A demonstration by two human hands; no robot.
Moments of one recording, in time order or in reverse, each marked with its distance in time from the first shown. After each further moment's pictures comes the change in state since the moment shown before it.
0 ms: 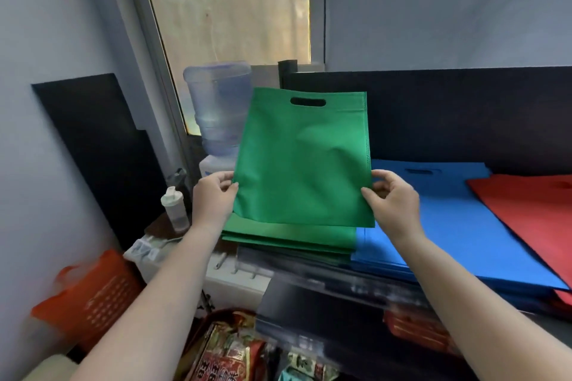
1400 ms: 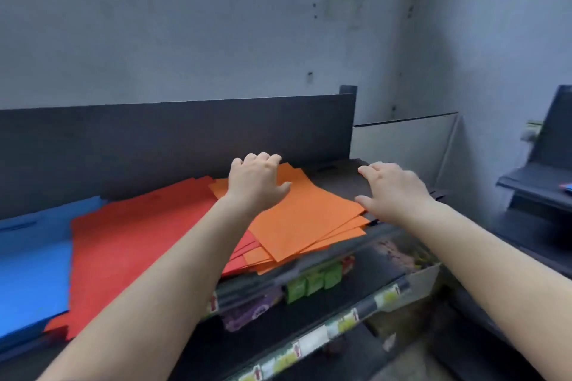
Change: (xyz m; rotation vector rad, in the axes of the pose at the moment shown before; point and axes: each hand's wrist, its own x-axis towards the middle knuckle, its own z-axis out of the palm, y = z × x) left_hand -0.337 0.468 0.375 0.308 -0.570 1.059; right_hand -0.106 0.092 -0.605 -1.436 0.099 0.303
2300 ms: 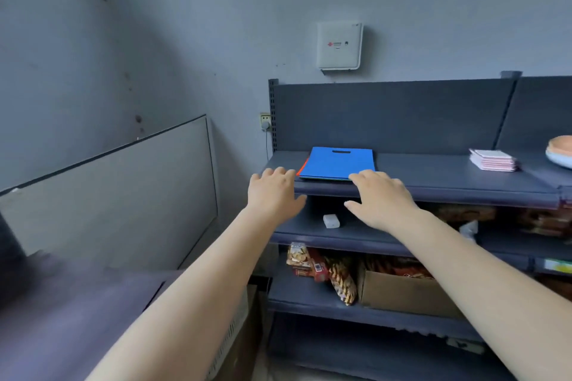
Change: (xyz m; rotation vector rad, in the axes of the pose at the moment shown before) left_hand 0.213 0.524 0.135 -0.333 -0.095 0.824; right_hand -0.057 0.430 0.056 -0.175 -0.136 0.846
